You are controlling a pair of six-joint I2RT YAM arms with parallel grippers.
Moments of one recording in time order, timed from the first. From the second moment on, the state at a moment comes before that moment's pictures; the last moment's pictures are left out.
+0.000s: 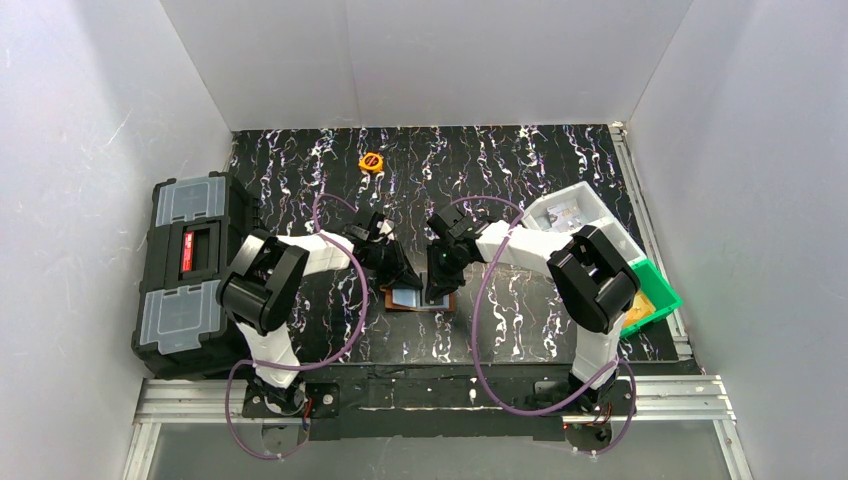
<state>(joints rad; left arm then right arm) -0.48 1.78 0.89 -0.19 0.58 -0.87 0.80 1.86 1.20 -0.53 -0.29 0.73</state>
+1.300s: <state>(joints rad) -0.47 1.81 0.90 -0.16 0.64 -0.85 0.72 1.83 1.18 -0.59 -0.22 0.71</state>
